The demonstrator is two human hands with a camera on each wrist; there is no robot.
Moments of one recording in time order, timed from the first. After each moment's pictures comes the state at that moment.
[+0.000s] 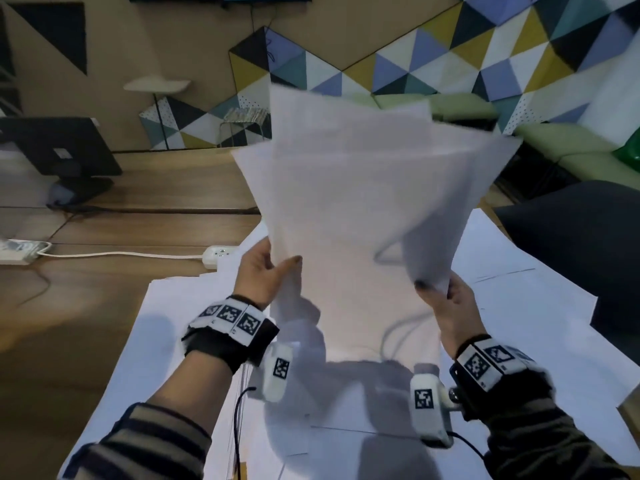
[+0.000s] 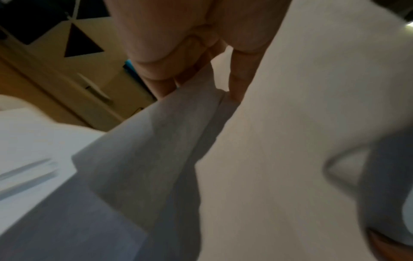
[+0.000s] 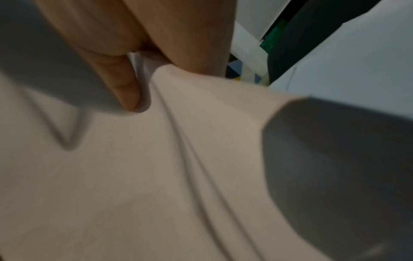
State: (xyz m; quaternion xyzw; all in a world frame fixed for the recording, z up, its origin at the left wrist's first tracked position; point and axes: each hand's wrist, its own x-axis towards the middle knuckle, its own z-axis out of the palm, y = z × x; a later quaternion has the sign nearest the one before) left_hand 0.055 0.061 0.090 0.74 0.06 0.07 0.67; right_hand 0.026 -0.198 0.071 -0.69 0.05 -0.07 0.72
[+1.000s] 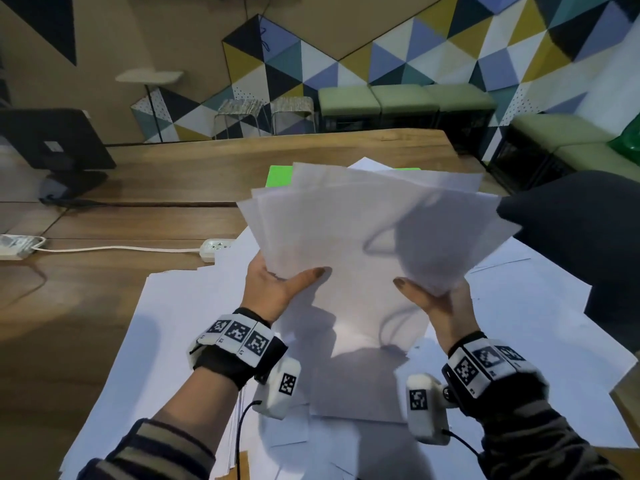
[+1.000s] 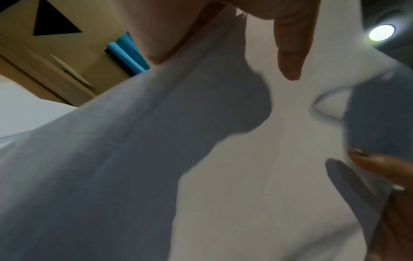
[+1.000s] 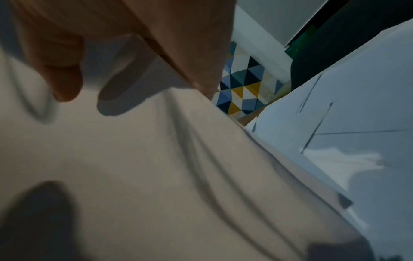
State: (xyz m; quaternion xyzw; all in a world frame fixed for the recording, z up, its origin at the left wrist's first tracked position) left_hand 0.025 0.043 0.088 0.71 0.02 0.10 0.70; right_hand 0.015 -0.185 0.088 -0.60 0.07 -0.04 0.79
